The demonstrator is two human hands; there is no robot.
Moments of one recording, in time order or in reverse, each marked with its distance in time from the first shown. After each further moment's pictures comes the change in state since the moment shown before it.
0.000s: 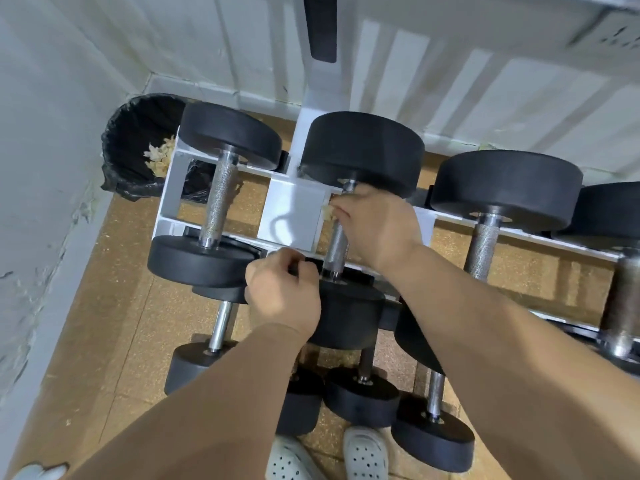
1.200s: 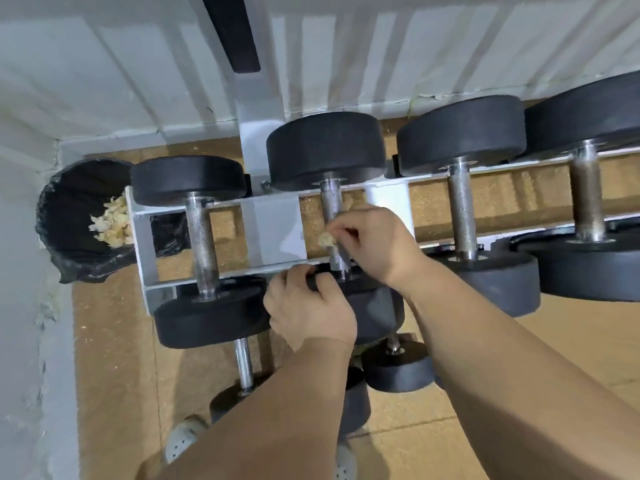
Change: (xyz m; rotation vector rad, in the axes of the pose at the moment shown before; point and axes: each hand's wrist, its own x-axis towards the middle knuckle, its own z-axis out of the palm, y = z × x) left_hand 0.007 -0.006 -0.002 0.071 -0.036 0.161; right_hand -0.036 -0.023 0.019 0.543 0.161 0.371
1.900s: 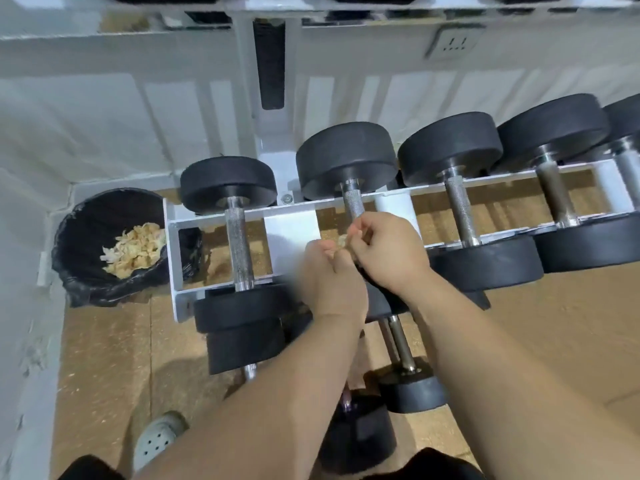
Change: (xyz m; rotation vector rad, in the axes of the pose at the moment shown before) left_hand 0.020 -0.021 -0.028 -0.306 -0.268 0.141; right_hand -0.040 -0.067 0.029 -0.085 0.285 0.204
